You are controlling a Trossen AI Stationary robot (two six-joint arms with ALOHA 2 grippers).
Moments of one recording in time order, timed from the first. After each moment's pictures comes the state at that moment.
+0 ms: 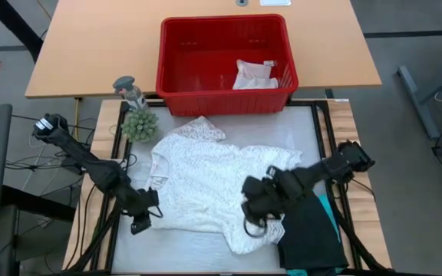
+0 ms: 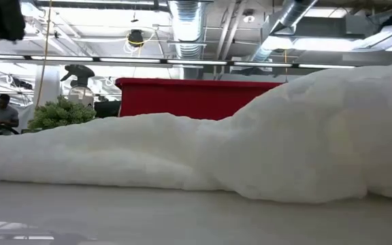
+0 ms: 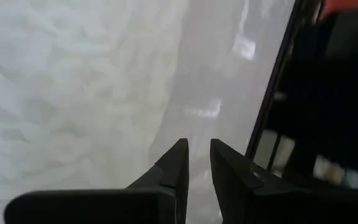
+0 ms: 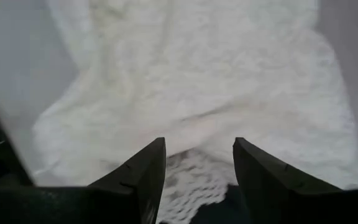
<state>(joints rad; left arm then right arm) -0.65 1.00 0.60 -0.50 0.17 -1.15 0.46 1.86 2.00 -1.53 0.26 0.88</state>
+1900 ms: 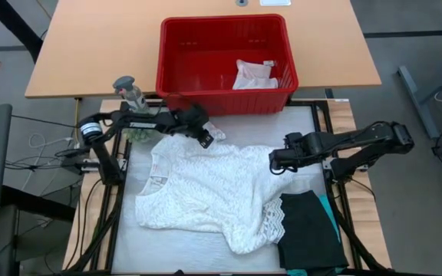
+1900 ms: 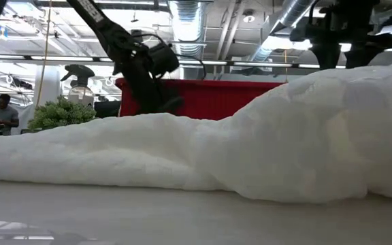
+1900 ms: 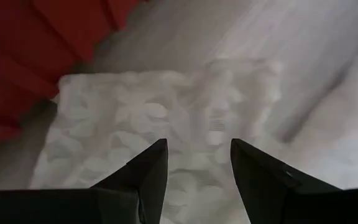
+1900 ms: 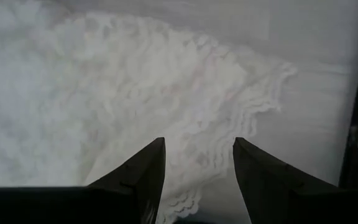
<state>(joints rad) 0.48 1.76 1.02 -0.18 -0.09 -0.22 0.11 1.29 1.12 -1.31 0.32 1.54</state>
